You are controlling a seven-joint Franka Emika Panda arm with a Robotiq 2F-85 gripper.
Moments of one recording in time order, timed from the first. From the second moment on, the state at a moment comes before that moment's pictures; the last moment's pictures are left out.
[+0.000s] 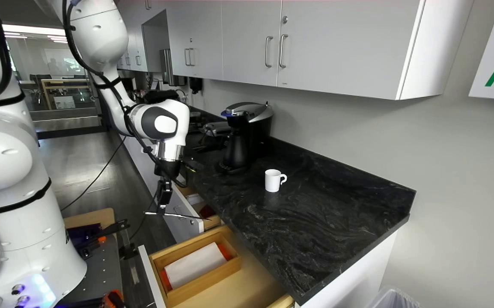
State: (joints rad) arm 0.17 -0.03 0.21 -2.77 -0.11 2.42 -2.60
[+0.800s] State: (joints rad) arm 0.19 0.02 0.19 -2.77 -0.11 2.44 -2.60
